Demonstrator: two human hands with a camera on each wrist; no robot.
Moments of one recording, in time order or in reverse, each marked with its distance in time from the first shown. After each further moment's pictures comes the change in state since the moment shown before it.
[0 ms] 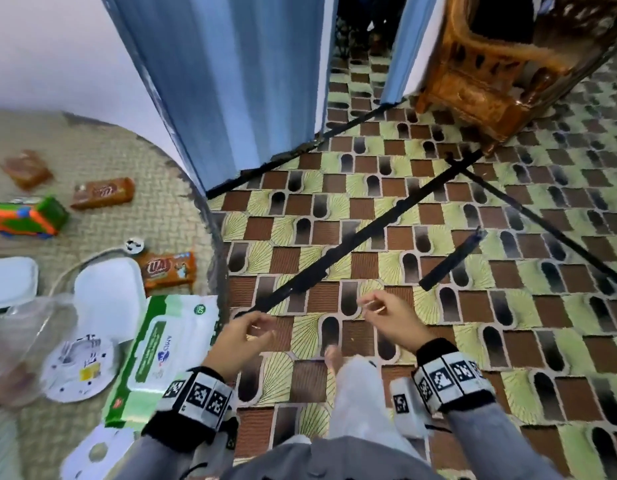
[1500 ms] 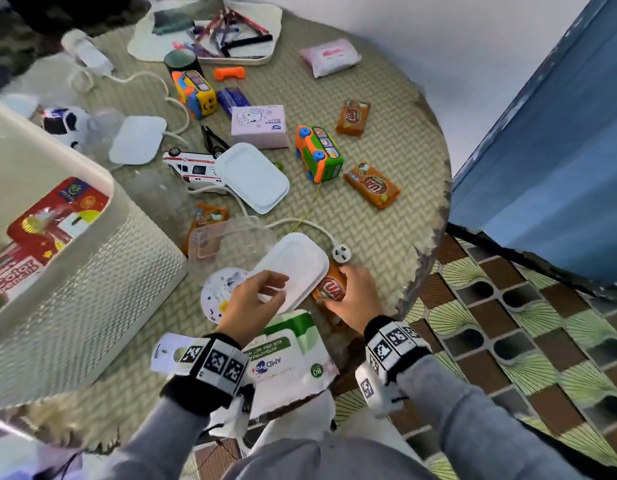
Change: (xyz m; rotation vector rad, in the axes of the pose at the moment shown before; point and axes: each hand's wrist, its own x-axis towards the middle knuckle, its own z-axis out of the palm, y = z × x) left_hand -0.009 -0.045 -0.128 -0.359 1.077 -0.443; right_hand 0.216 -0.235 0.235 -0.650 -0.607 -0.744
